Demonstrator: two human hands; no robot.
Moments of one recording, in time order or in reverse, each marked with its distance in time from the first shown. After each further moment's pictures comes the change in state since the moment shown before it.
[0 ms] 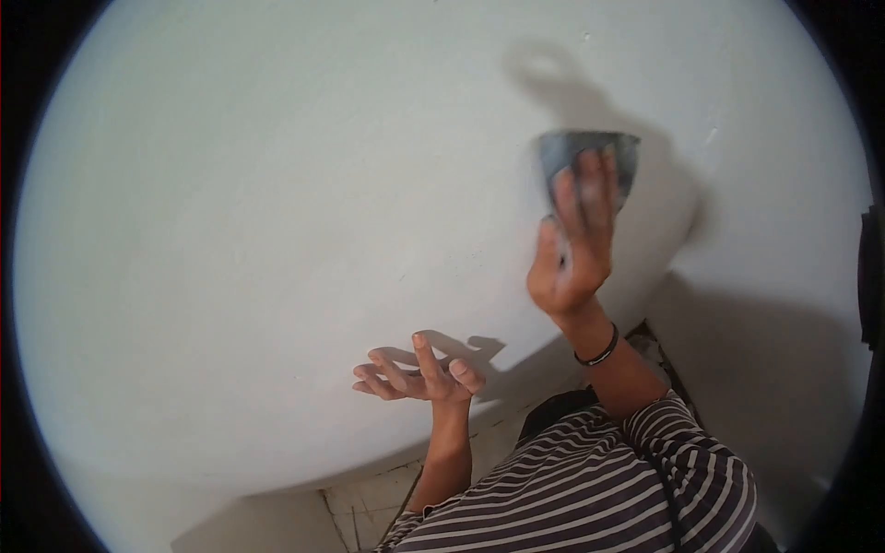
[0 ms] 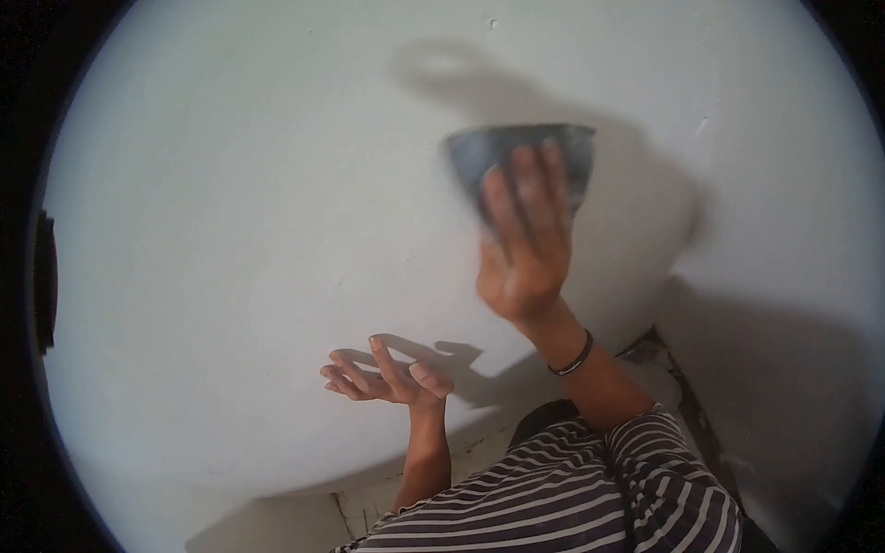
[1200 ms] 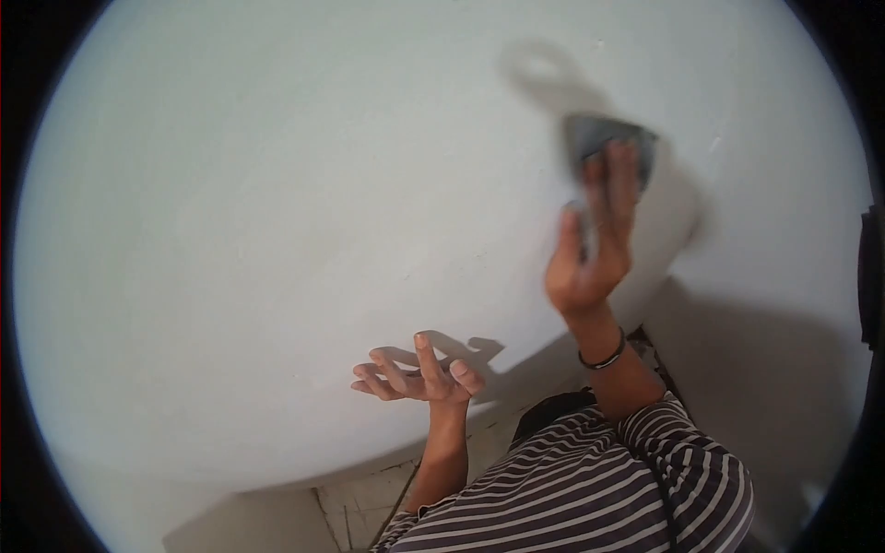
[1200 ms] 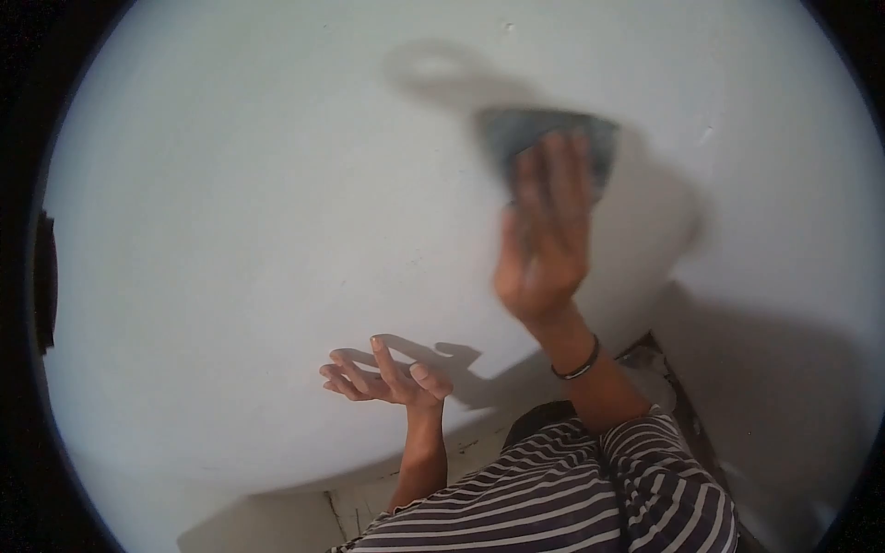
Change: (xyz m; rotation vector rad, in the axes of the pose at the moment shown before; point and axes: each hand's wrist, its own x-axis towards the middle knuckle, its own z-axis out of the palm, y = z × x) left_hand 0.005 0.006 -0.002 -0.012 0.007 -0.007; right_hand 0.023 0.007 -0.013 0.001 0.098 0.017
